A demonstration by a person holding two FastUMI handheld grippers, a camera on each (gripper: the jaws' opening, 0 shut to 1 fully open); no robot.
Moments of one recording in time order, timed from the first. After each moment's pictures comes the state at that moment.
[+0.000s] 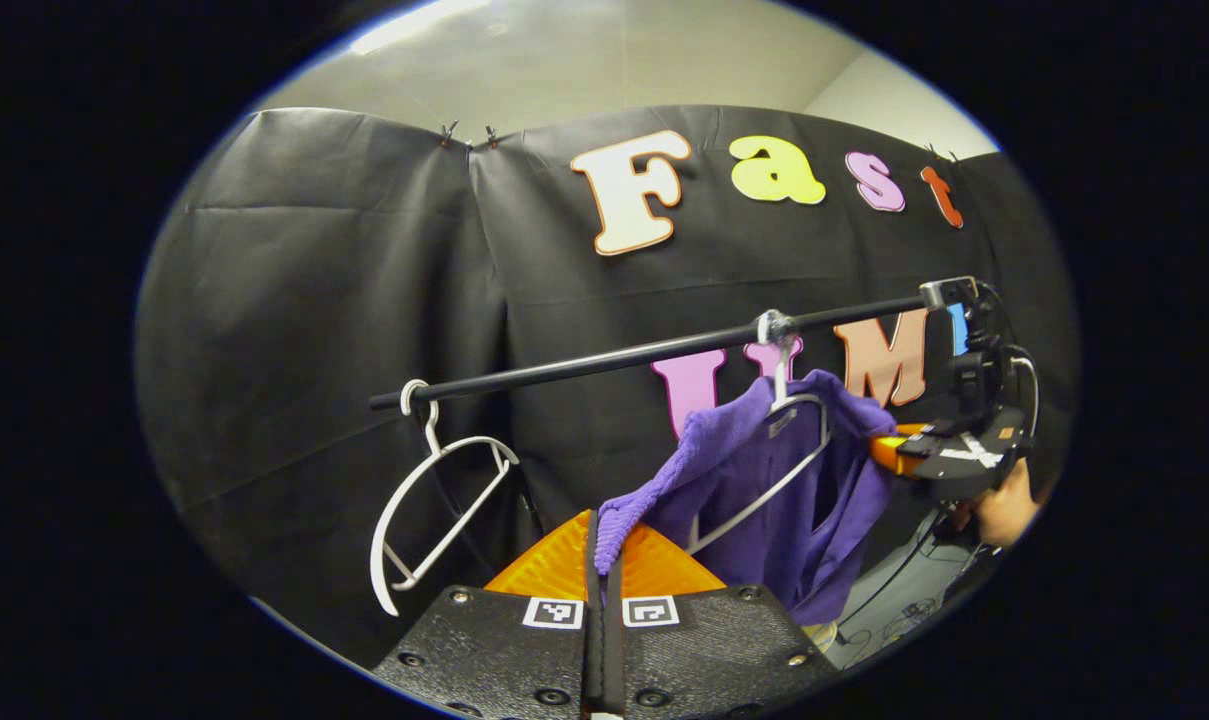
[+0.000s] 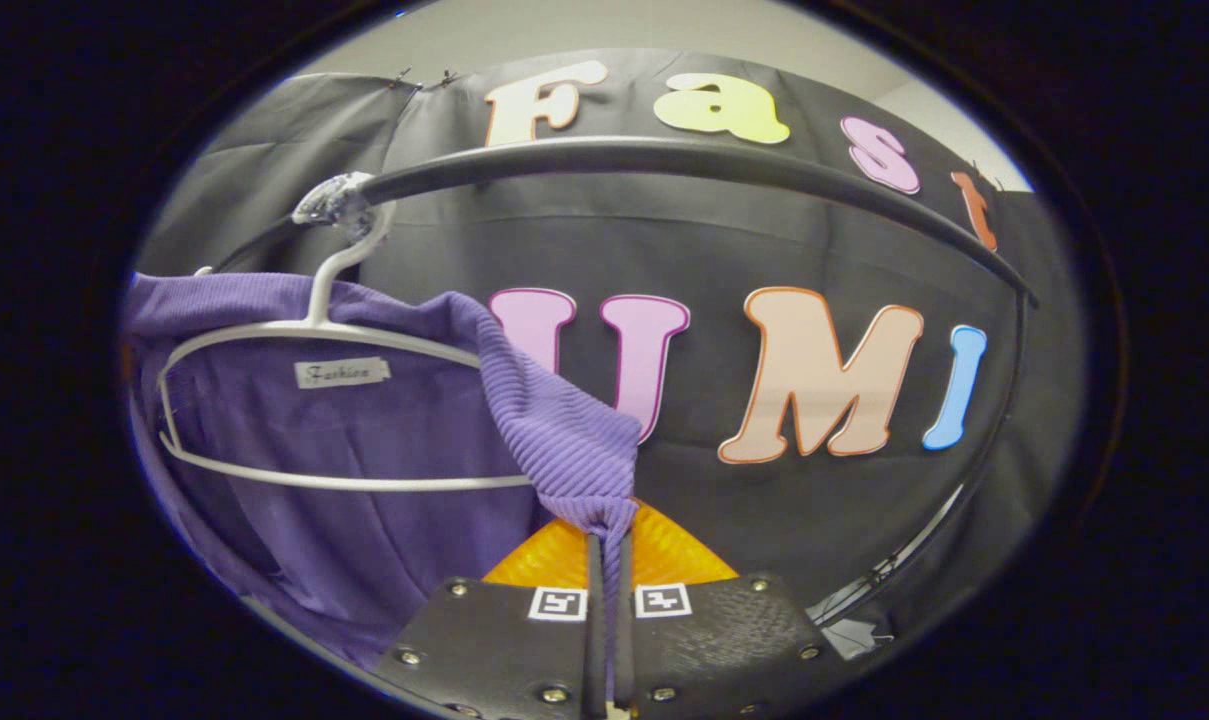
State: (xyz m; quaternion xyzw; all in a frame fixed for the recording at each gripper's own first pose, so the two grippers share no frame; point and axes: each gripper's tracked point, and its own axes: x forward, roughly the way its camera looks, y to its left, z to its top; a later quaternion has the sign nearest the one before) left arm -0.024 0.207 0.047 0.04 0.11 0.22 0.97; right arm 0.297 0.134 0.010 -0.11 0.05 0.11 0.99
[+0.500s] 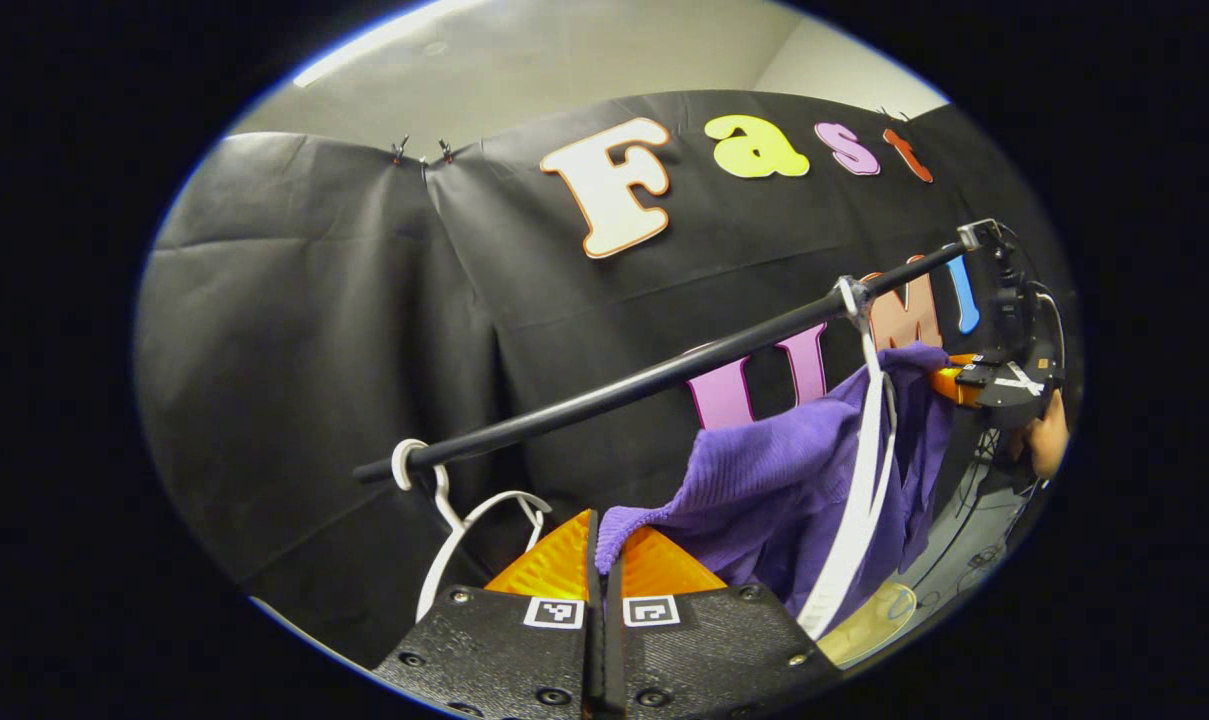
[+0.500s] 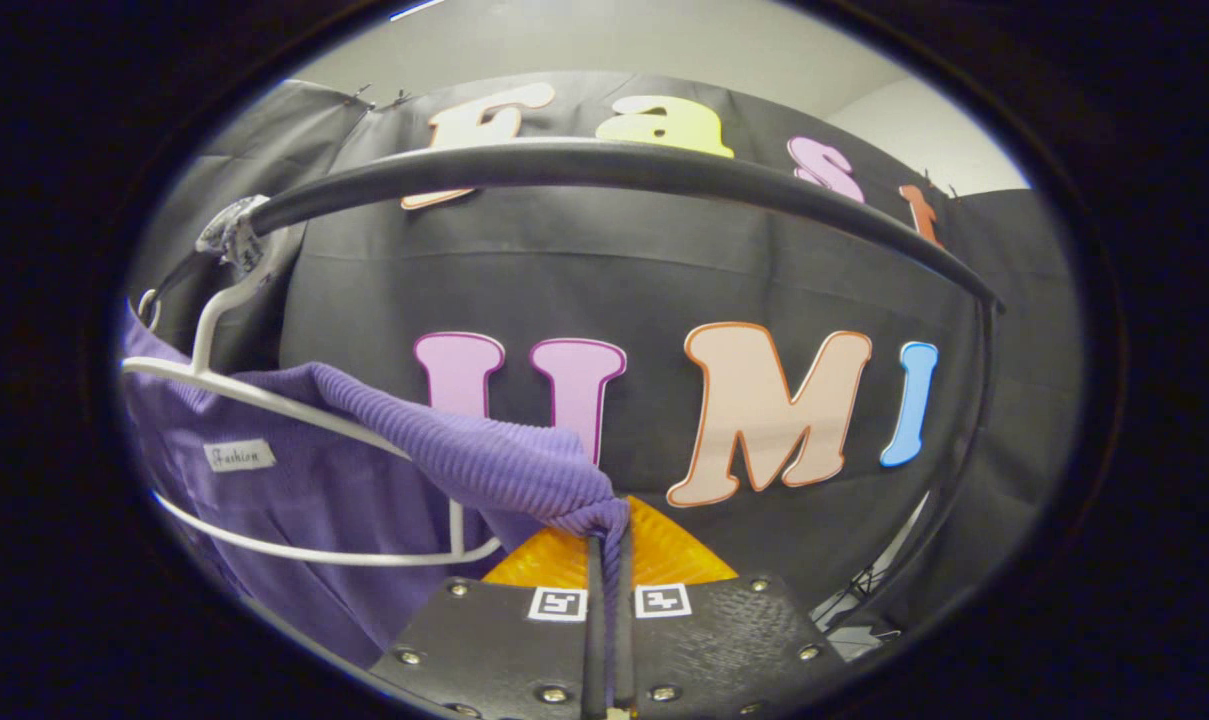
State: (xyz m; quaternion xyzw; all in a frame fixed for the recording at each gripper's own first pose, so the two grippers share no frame) left arm 0.037 0.284 0.046 0.11 0.09 0.18 0.97; right arm 0.339 0.118 0.042 -0.08 -0.03 0.03 1.00
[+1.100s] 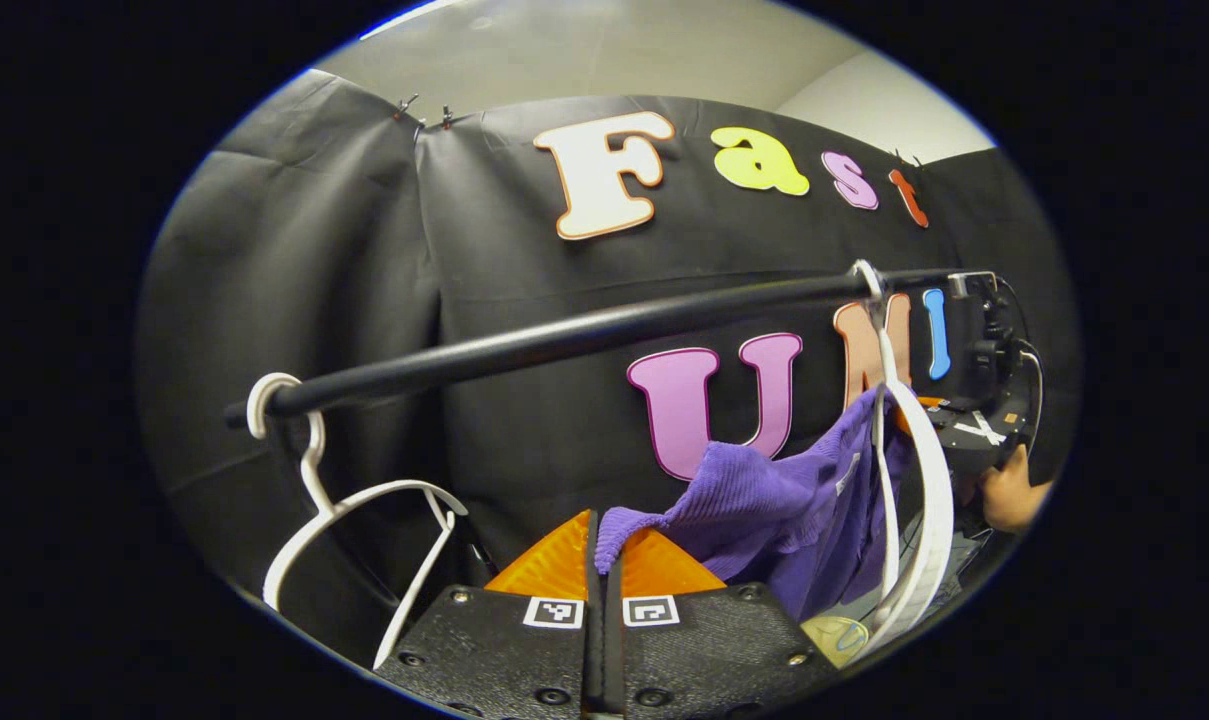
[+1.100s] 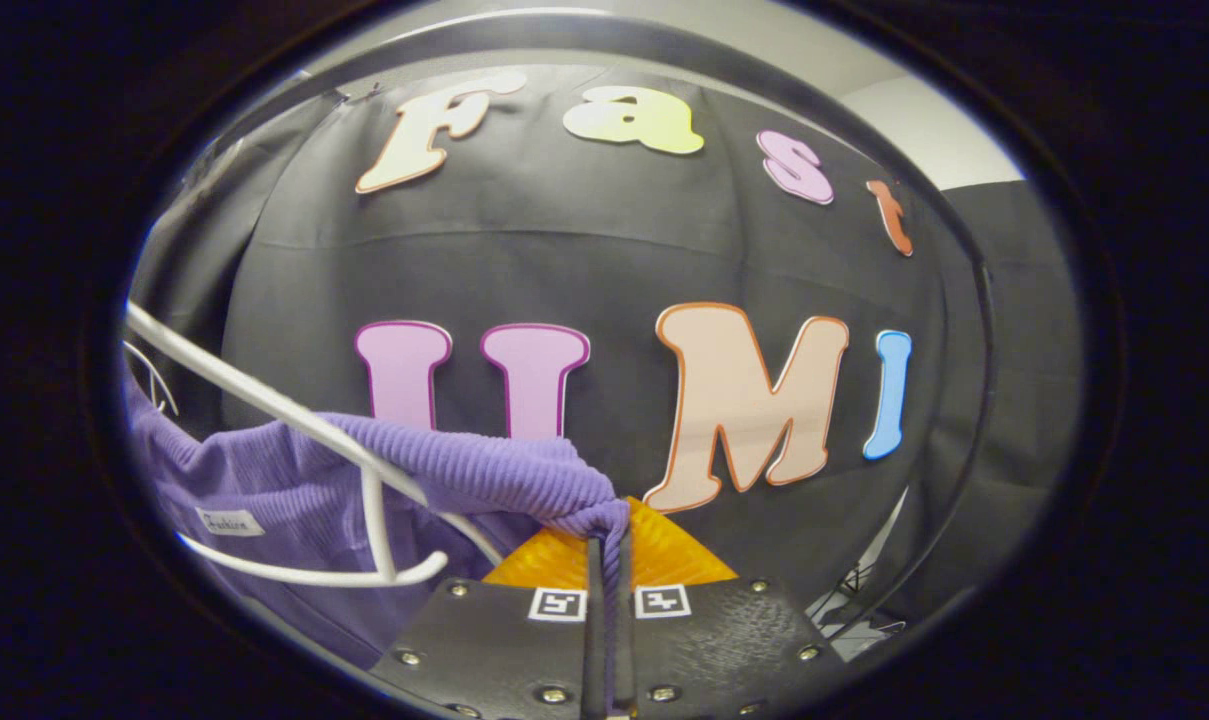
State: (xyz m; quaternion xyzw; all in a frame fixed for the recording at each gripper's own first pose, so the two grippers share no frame) left arm 0.092 0.277 -0.002 0.04 0.06 0.11 0.99; right arm 0.396 0.107 0.005 -0.07 -0.04 -0.03 1.00
